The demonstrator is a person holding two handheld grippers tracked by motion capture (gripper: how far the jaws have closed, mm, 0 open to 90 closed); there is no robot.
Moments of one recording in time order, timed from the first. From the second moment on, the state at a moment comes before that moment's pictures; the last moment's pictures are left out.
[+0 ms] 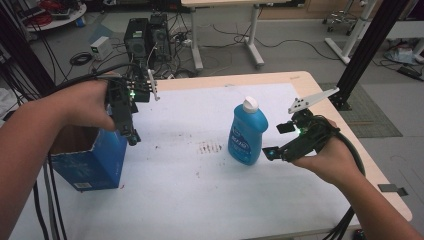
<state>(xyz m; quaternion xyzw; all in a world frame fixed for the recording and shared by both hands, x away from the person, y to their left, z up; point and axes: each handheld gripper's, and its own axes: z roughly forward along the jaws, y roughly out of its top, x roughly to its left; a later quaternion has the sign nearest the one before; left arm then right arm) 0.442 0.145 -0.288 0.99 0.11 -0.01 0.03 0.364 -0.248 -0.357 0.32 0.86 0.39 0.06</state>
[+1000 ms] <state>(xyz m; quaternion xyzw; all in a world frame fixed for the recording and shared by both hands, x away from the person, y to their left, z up) 0.434 0.151 -0.283 0.99 0.11 0.00 0.02 0.382 -0.210 -0.392 0.35 0.83 0.43 0.08</state>
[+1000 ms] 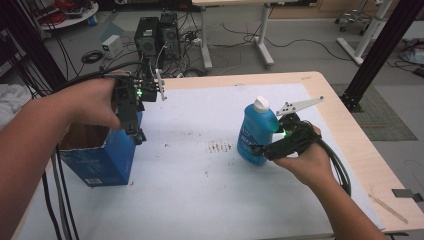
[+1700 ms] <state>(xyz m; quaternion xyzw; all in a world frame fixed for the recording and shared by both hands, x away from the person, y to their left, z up) 0.431 0.151 -0.282 0.99 0.11 0.00 0.02 0.377 -0.197 -0.409 0.38 0.78 0.48 0.13</state>
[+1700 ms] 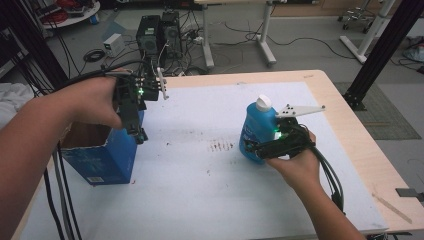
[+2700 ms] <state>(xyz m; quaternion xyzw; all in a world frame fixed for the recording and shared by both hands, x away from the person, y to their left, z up) 0.429 0.149 -0.281 0.99 0.10 0.00 0.02 0.374 -0.194 -0.419 0.40 0.75 0.49 0.17</state>
